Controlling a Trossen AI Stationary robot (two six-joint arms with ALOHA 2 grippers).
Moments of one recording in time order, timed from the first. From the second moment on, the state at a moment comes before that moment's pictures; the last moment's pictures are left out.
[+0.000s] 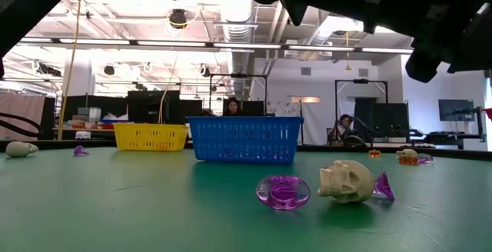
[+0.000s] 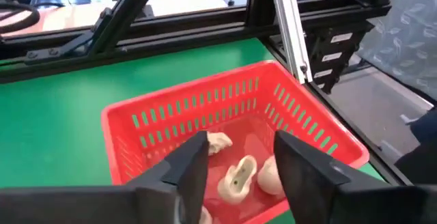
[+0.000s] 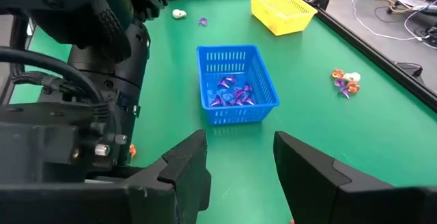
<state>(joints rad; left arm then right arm) -0.27 2.51 2.03 0.15 0.12 -0.01 0.96 1.09 0.85 -0.80 1.08 0.97</state>
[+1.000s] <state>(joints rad) -0.49 2.14 1.69 -0.55 -0.16 -0.13 0.73 1.26 0.85 -0.44 0.87 0.57</state>
